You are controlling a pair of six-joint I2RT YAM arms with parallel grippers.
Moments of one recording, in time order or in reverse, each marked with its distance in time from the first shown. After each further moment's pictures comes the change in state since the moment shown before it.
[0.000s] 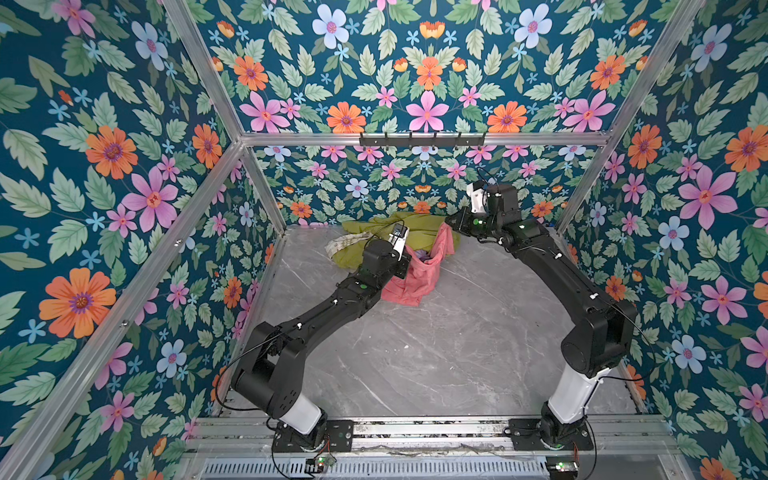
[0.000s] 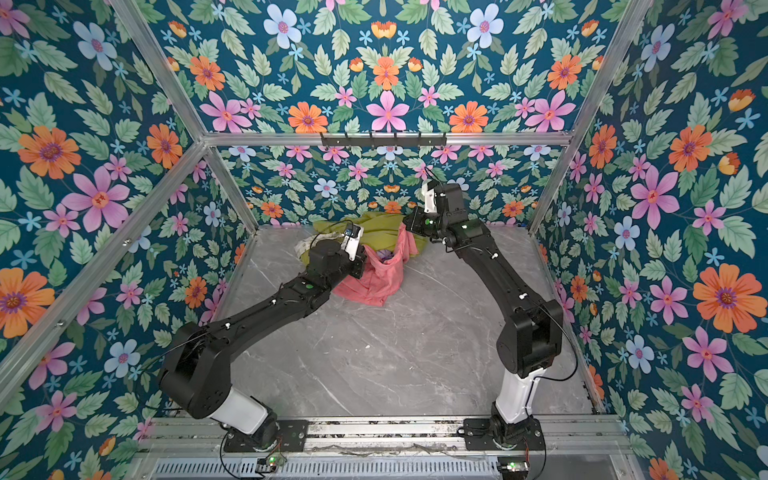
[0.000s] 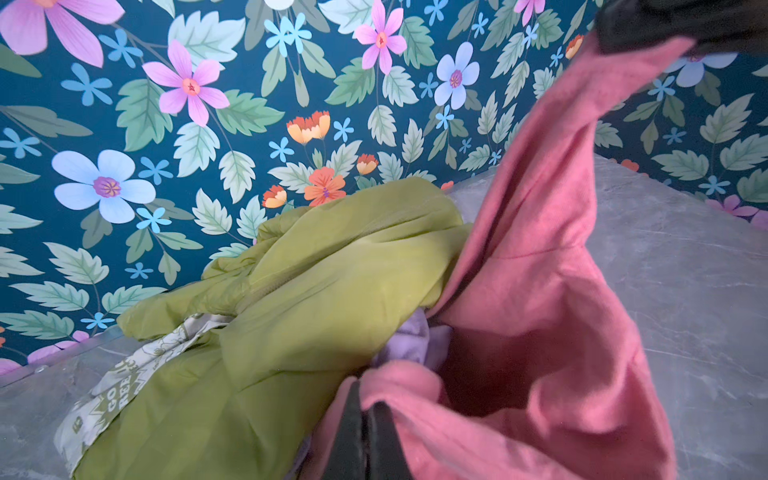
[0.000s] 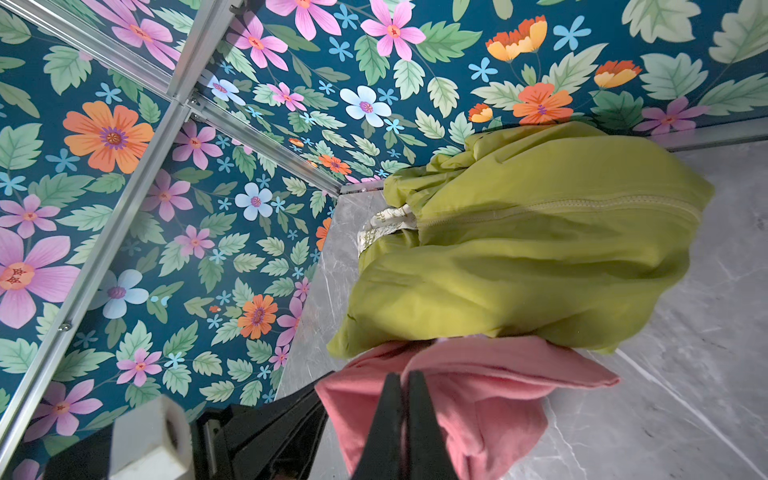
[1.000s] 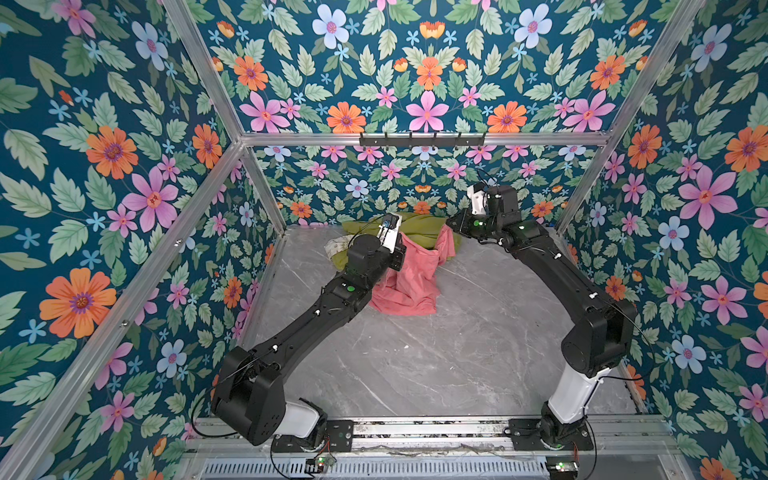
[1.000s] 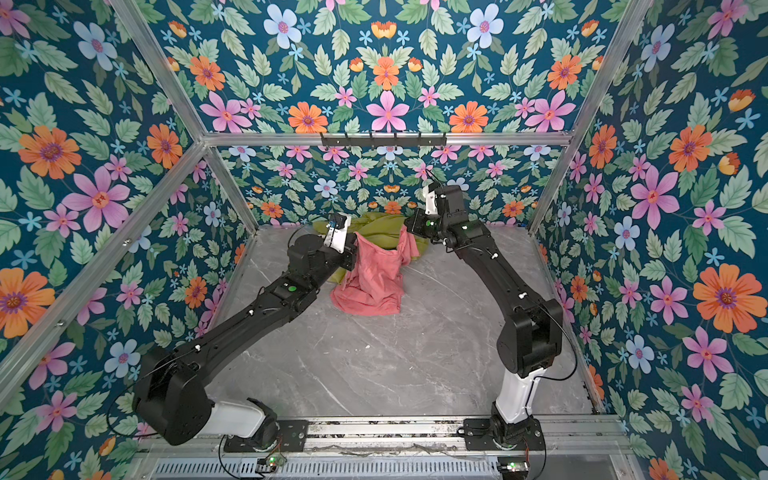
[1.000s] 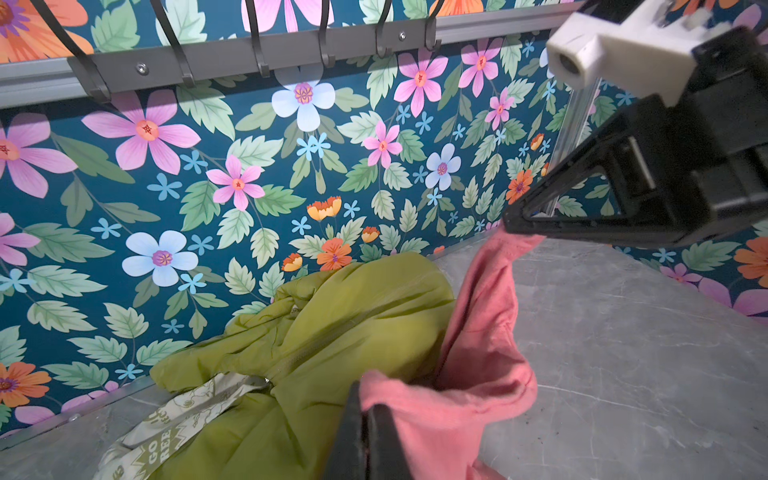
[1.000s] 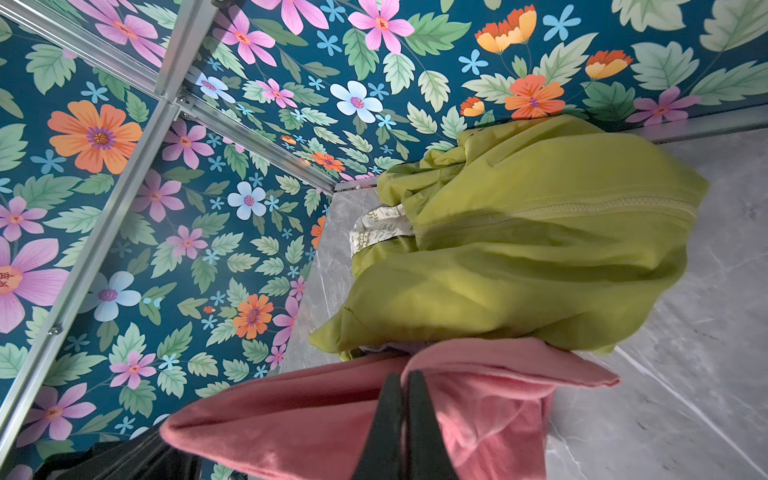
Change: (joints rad) left arm 0.001 -0.148 0.008 -0.001 0.014 0.004; right arm -0.005 0.000 -0.018 0.002 0.000 0.010
